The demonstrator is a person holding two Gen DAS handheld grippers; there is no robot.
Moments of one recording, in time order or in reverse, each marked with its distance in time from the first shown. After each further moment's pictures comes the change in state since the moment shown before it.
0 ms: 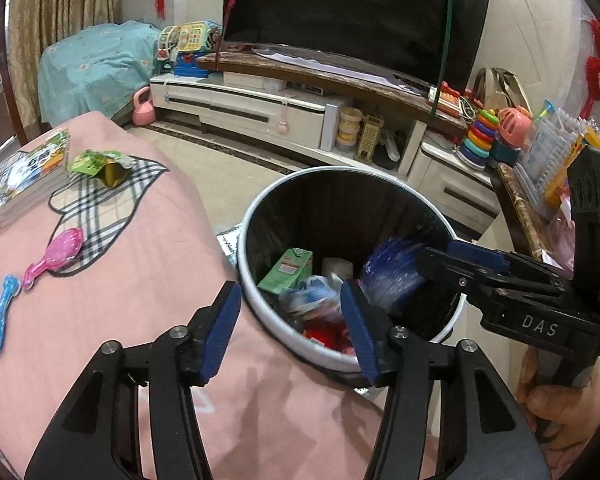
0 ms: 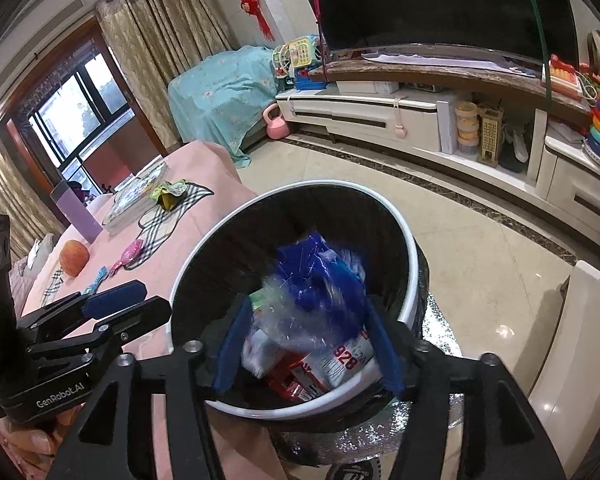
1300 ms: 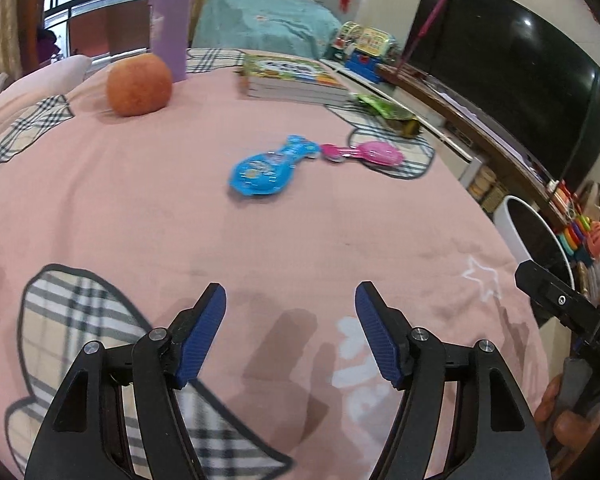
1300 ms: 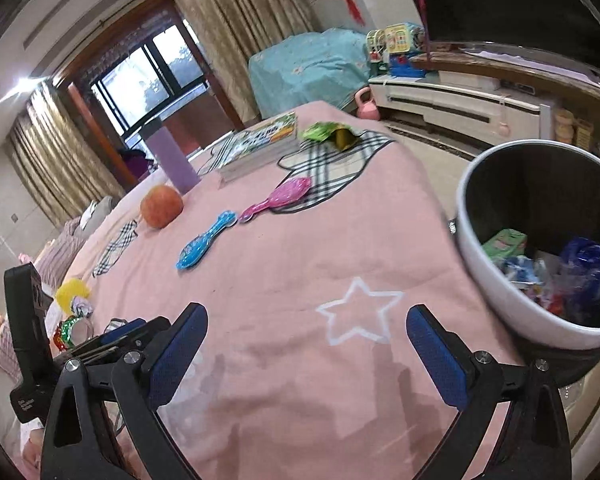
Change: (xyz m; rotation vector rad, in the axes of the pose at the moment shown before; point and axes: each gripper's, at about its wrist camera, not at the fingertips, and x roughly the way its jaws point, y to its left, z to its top) left arm -0.104 0.221 -0.143 -0.450 -0.034 0.279; right arm 0.044 0.184 -0.061 -0.124 0.043 0.216
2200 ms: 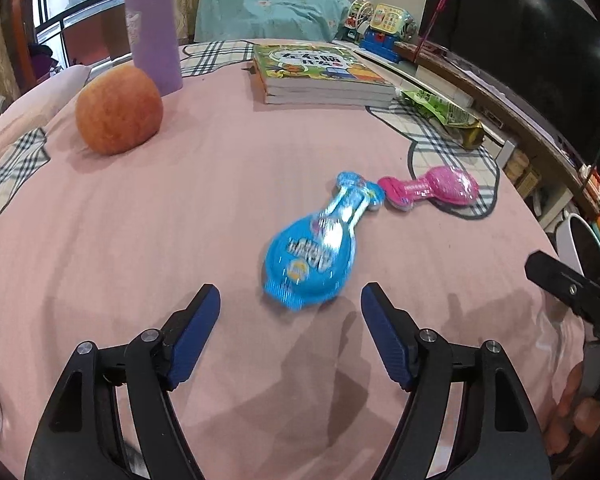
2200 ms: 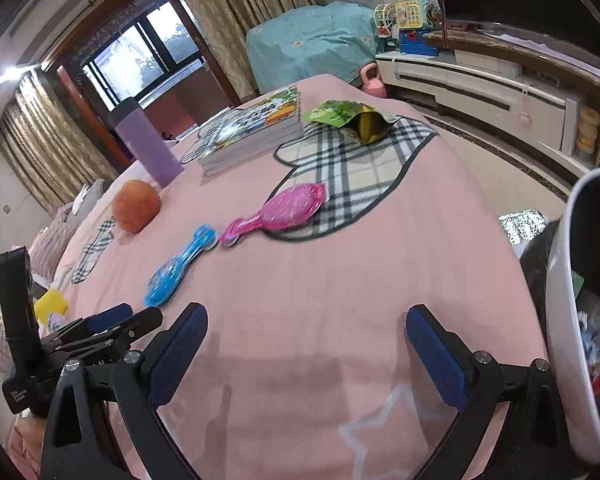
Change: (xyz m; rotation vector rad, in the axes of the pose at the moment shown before) left arm 0.074 0.014 0.072 0.081 0.067 0.083; right arm 0.082 -0.004 0.050 0.005 0.091 -0.009
